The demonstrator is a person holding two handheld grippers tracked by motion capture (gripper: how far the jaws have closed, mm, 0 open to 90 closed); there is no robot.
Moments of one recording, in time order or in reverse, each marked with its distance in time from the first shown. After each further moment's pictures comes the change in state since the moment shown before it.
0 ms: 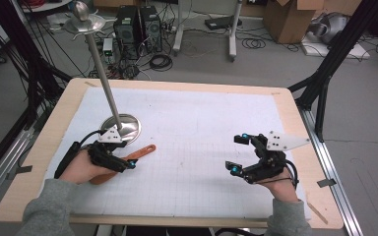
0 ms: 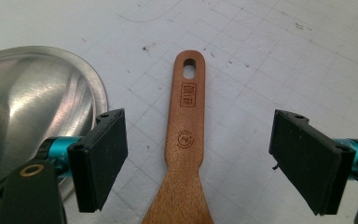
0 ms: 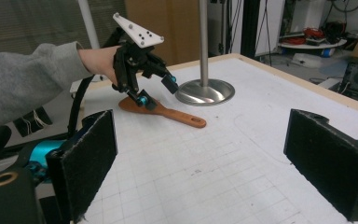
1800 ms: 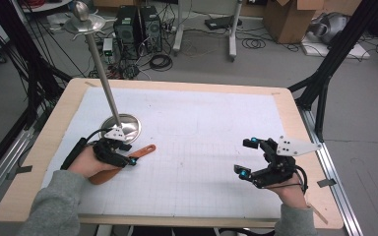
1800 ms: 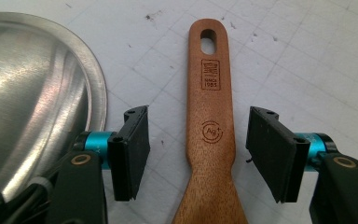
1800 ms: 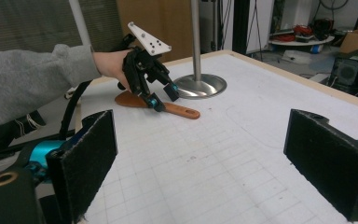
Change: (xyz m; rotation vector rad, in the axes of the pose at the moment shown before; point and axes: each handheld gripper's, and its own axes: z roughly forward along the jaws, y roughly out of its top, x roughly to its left) left arm 0.020 -0.006 0.025 0.085 -0.058 -0.003; right arm 0.003 -0.007 -0.023 0.002 -0.037 0.018
